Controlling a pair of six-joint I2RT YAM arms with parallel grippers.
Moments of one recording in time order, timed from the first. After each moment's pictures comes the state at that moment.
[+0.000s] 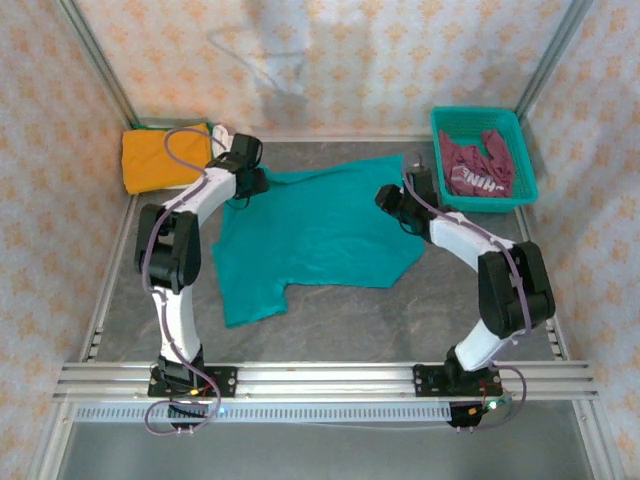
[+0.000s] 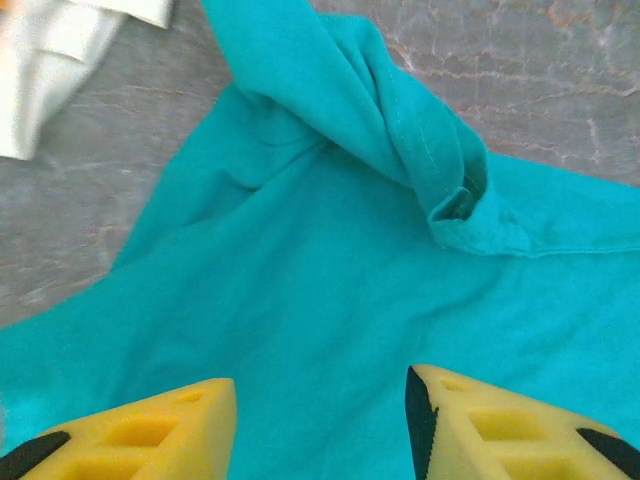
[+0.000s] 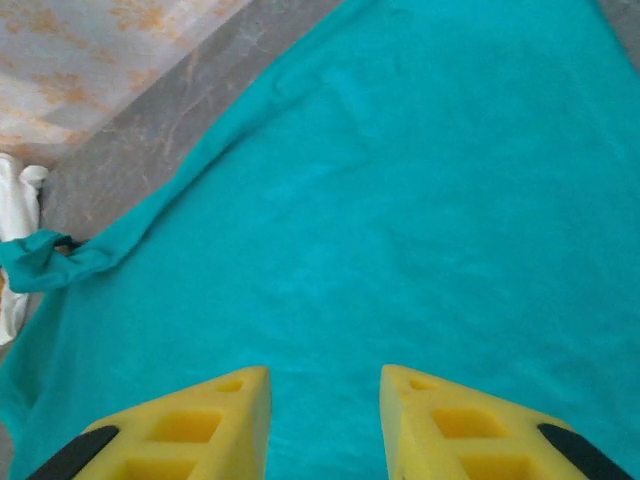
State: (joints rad) left arm -0.17 2.05 1.62 -0.57 -0.13 -0.52; right arm 0.28 1.61 0.99 -0.05 -0.09 0.72
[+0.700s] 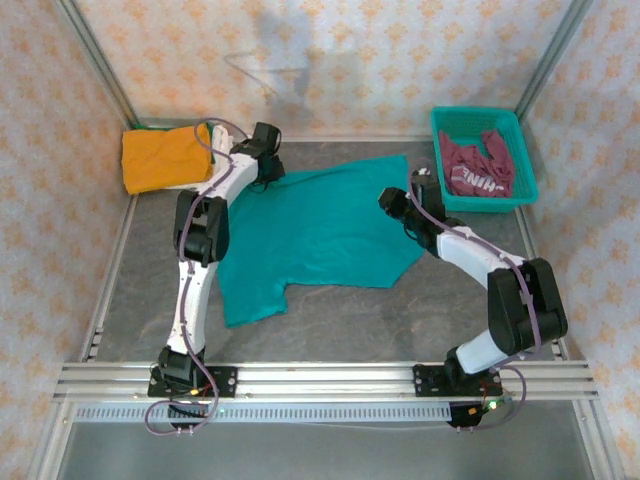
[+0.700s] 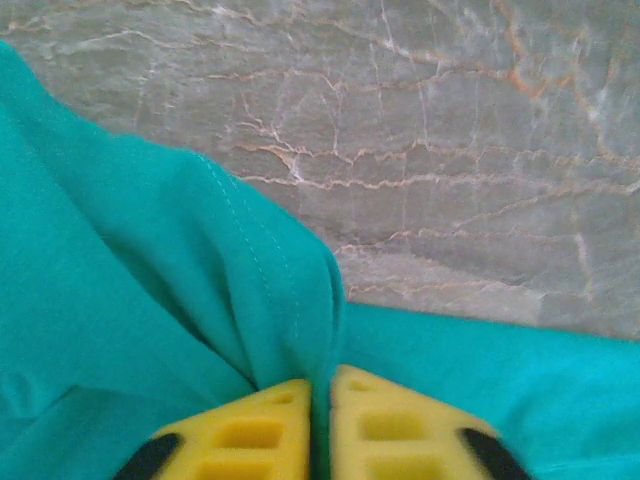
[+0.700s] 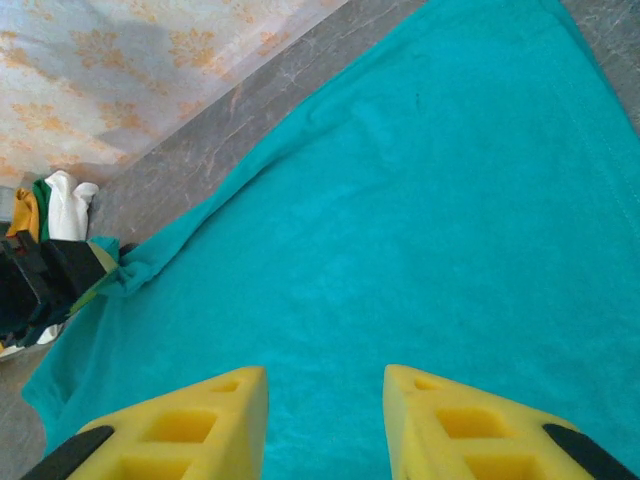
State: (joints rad) left arm -0.18 2.45 2.12 -0.69 -0.12 -0.51; right arm 0.28 1.51 0.88 0.07 -0.09 0.72
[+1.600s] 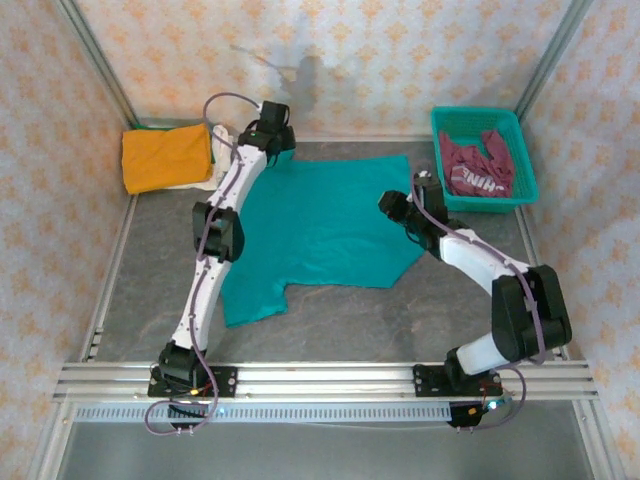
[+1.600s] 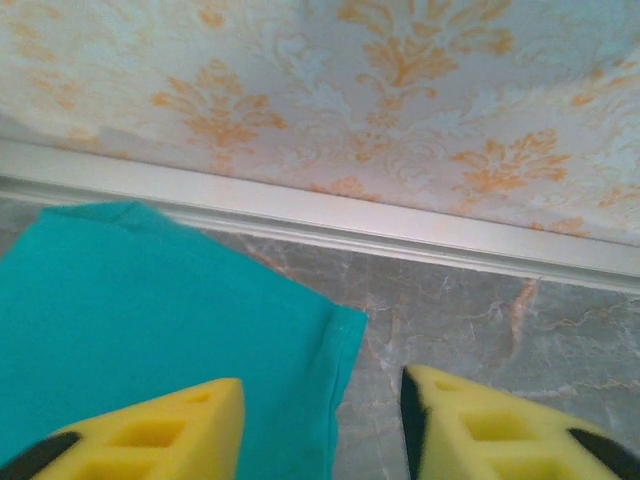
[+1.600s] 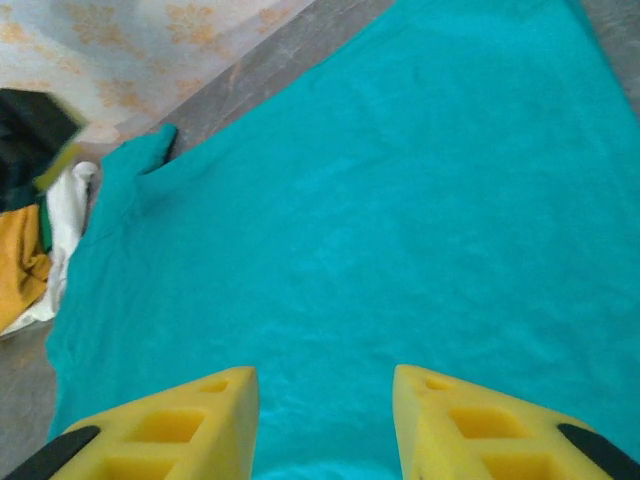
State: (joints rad) left arm -0.21 2.67 2.65 -0.71 -0.18 -0.40; right arm 0.28 1.45 0.87 -0.02 -0.09 0.71
